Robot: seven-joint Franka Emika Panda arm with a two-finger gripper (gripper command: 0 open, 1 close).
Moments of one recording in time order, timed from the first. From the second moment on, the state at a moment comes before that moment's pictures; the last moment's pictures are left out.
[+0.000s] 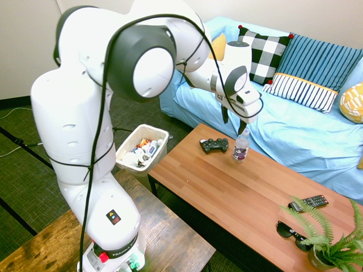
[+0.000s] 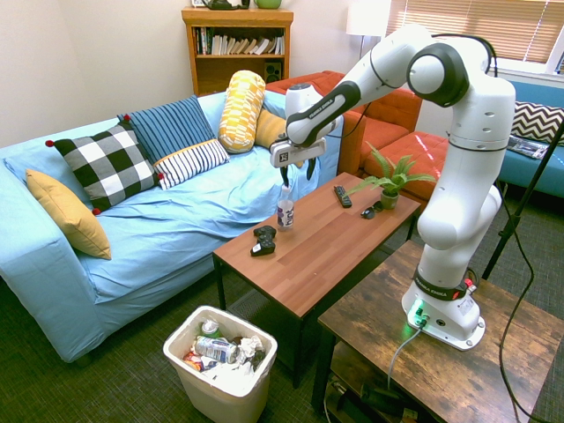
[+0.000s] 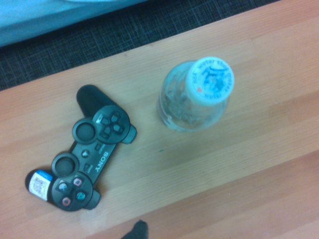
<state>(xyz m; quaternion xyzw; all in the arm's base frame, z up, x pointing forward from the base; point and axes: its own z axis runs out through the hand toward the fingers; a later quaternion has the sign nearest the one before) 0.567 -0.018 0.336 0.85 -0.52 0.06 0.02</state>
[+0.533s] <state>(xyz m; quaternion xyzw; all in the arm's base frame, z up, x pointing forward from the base) 0.624 -0.029 0.274 0.83 -0.55 0.04 0.04</state>
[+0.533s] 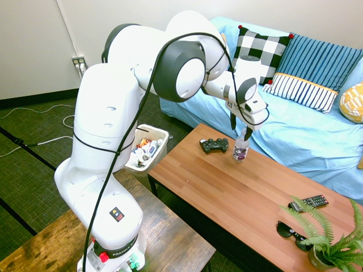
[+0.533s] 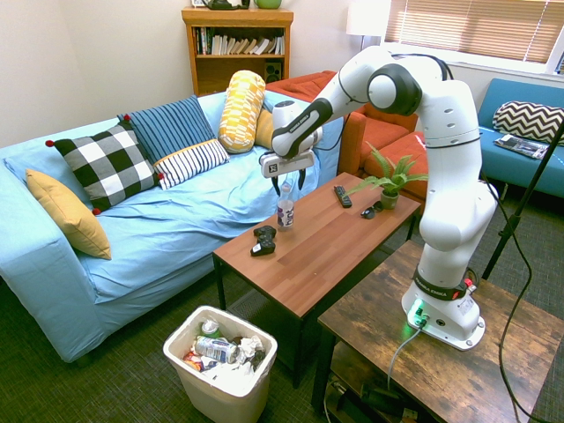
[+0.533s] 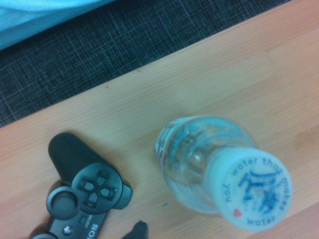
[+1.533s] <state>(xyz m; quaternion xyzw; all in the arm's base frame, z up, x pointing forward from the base) 0.645 -0.048 0.258 0.82 -0.57 0.04 0.03</state>
